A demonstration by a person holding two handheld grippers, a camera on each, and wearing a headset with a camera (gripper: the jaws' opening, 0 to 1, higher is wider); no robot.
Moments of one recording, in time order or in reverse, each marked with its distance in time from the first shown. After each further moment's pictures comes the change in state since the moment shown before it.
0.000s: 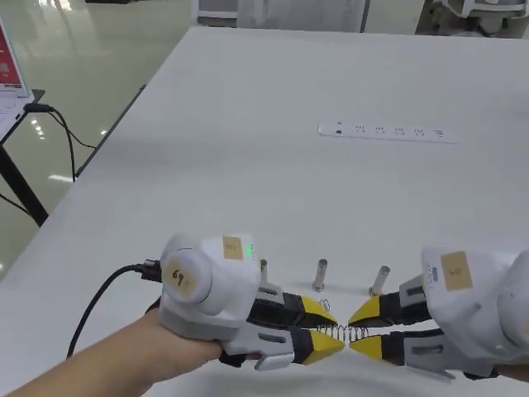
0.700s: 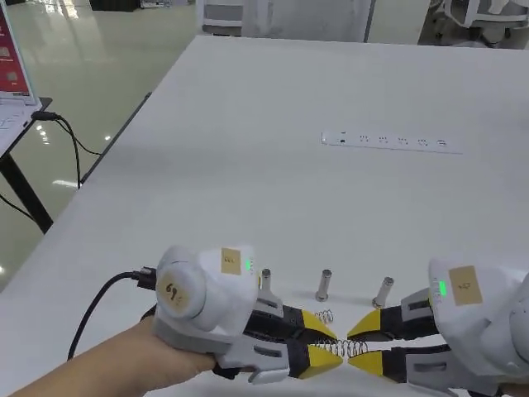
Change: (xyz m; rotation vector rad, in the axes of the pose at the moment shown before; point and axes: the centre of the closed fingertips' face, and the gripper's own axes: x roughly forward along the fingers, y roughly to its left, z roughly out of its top) left arm -0.008 -0.006 0.001 0.066 0.011 -0.036; right arm 0.000 0.005 0.007 0.021 -0.040 0.014
